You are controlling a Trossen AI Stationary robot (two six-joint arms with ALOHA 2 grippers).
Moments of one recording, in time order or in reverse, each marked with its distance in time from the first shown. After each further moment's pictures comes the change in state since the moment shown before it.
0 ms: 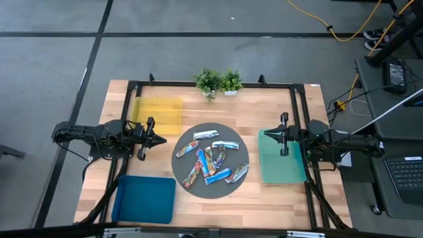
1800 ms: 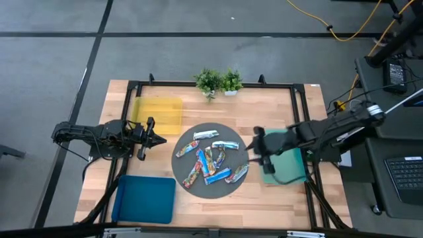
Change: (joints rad) left arm 0.000 0.000 0.000 0.000 0.000 0.000; right arm 0.413 1.172 0.969 -0.585 0.130 0.255
